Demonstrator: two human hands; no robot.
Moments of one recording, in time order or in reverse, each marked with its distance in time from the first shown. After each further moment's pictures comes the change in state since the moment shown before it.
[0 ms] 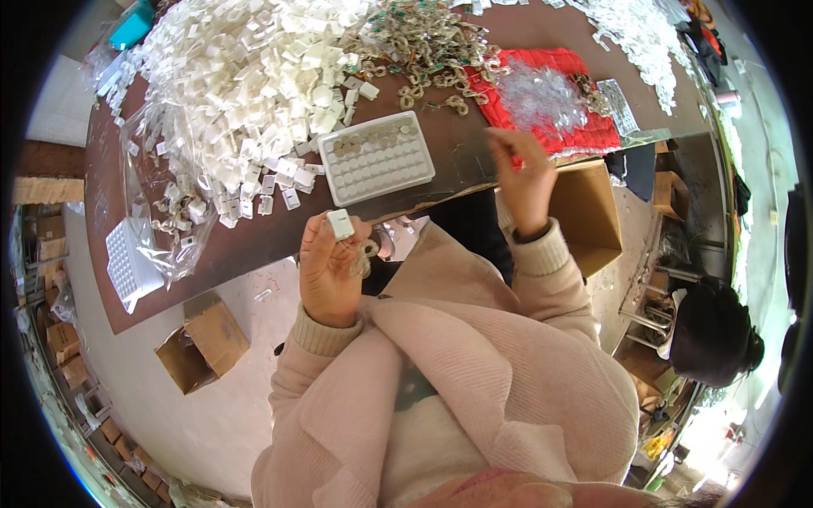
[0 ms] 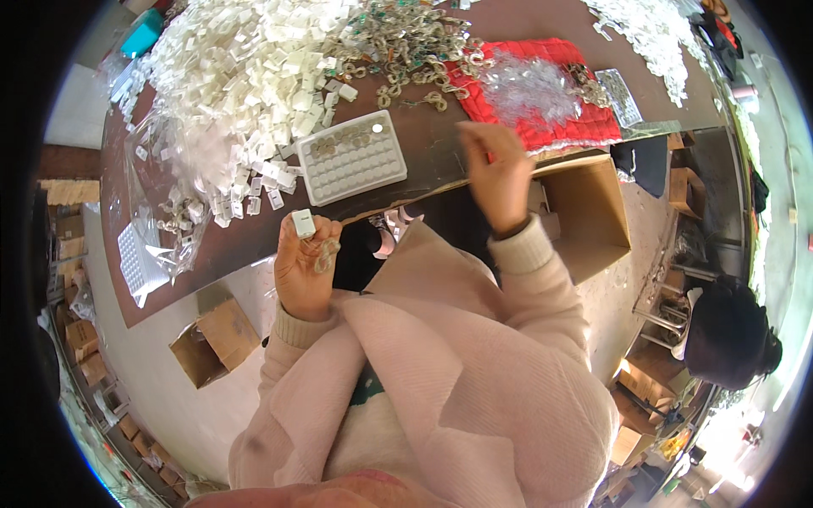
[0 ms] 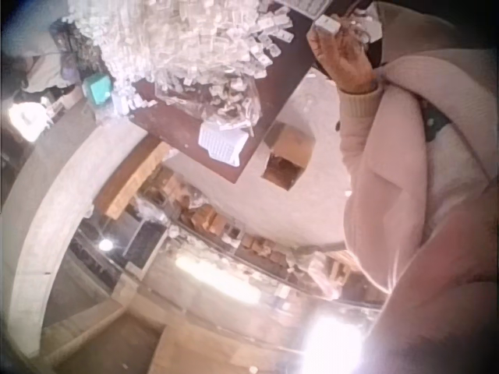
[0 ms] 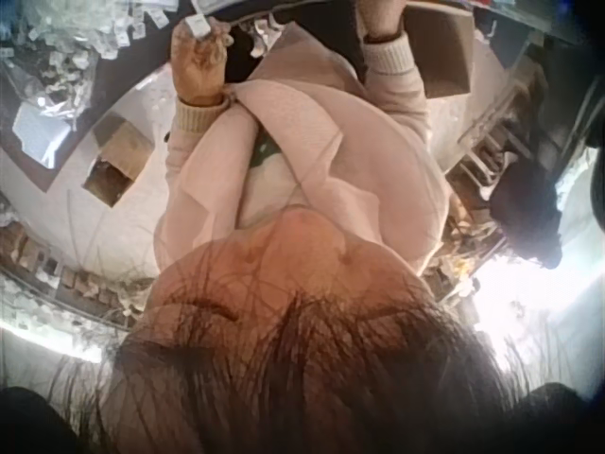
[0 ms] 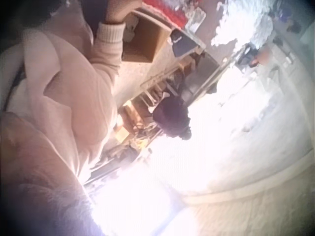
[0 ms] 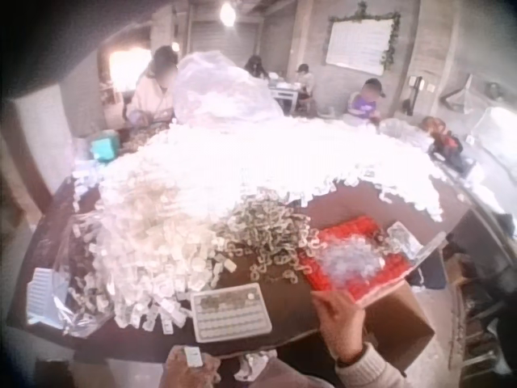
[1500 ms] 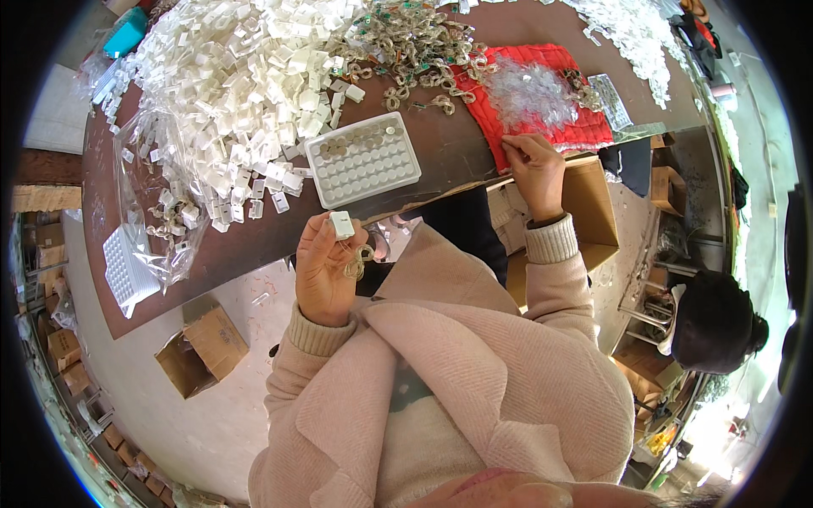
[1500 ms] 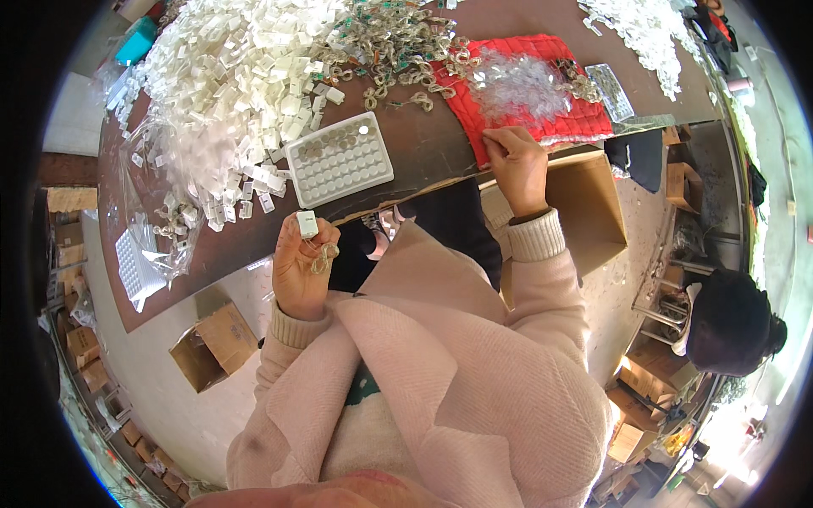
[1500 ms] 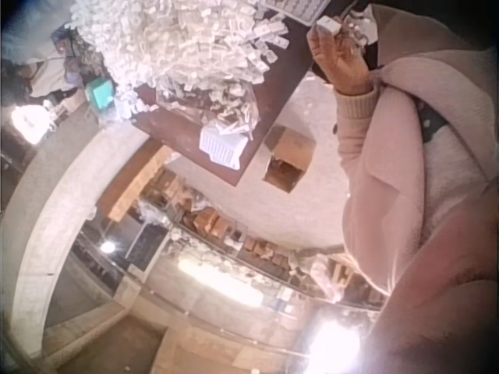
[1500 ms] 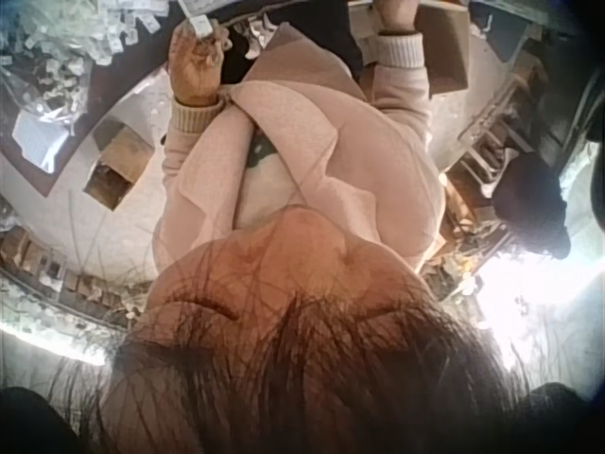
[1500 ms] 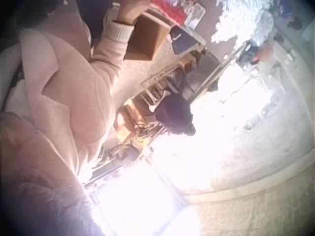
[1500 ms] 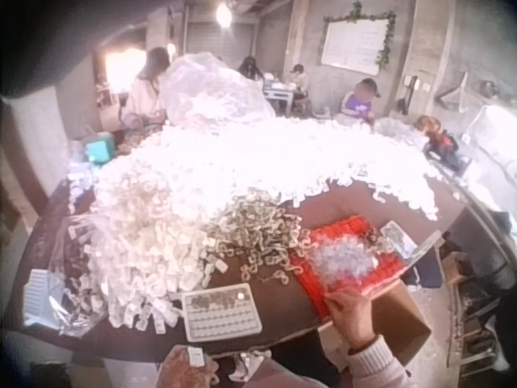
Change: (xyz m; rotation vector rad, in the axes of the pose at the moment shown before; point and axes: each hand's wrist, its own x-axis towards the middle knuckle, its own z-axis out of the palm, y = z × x) left_hand 0.005 -0.006 -0.006 0.017 -0.016 -0.088; right_hand -0.001 0.065 -0.026 -0.077 -0.100 0.082
